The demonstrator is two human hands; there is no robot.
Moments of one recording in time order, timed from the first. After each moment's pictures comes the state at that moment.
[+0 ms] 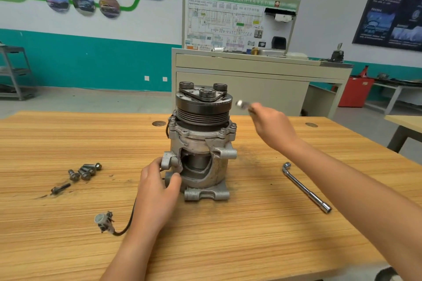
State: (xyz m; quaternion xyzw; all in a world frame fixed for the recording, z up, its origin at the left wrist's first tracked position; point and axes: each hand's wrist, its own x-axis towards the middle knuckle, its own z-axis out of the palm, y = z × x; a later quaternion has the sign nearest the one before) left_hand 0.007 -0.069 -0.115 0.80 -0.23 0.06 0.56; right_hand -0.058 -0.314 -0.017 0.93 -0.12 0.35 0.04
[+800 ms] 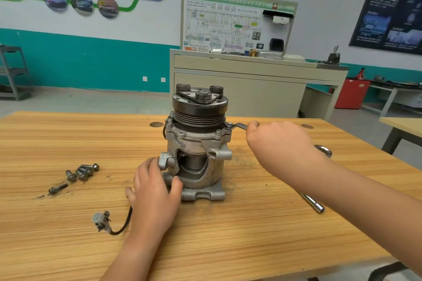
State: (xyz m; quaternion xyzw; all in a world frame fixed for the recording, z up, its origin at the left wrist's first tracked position) left_hand -0.008 -0.074 -0.113 0.87 -0.19 0.13 0.43; right_hand -0.124 -0.219 0.025 0.93 -0.17 0.06 0.32
